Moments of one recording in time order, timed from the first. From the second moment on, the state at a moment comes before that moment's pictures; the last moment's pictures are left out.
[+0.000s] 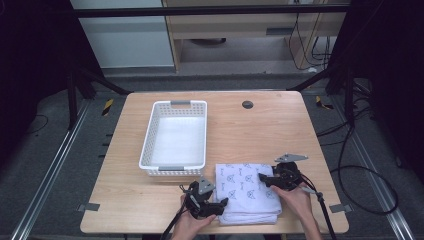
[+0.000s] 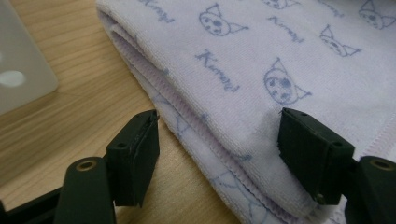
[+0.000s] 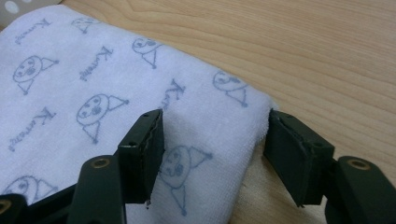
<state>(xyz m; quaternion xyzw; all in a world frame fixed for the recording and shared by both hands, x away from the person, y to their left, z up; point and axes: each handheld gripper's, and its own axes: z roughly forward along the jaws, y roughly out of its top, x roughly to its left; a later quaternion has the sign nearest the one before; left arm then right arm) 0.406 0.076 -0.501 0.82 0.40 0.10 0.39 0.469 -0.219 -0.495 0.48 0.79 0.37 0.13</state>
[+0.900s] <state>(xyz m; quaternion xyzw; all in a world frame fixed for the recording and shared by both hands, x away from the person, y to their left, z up) 0.403 0.070 -0.496 0.82 0.40 0.07 0.39 0.471 -0.217 -0.496 0.50 0.77 0.39 0.08</state>
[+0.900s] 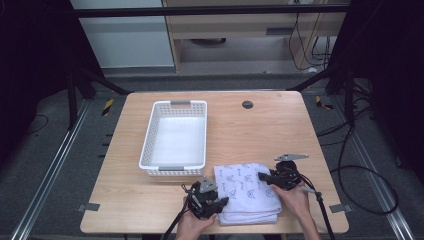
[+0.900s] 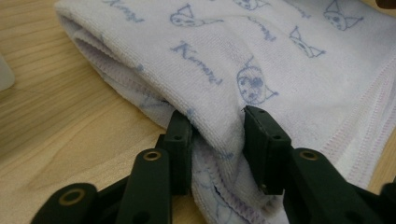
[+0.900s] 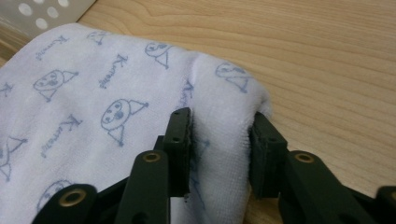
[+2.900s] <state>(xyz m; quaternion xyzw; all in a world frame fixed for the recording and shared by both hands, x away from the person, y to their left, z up) 0.389 0.088 -0.429 0.81 0.36 0.12 0.46 0.444 -0.214 -0.426 0.45 0.74 0.47 0.15</state>
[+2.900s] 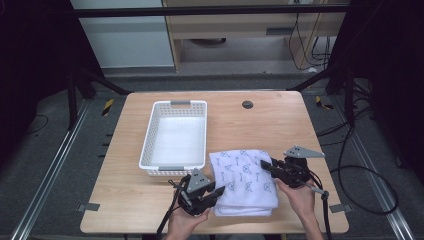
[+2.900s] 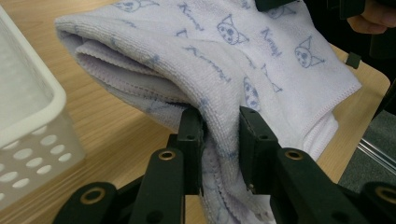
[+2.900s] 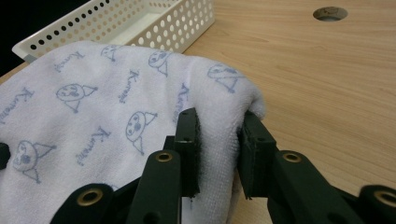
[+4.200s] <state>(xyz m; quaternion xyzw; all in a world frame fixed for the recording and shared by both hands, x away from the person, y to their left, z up) 0.389 0.106 -0.394 0.78 0.35 0.15 0.49 0.444 -0.198 -0.389 0.42 0.72 0.51 0.19</state>
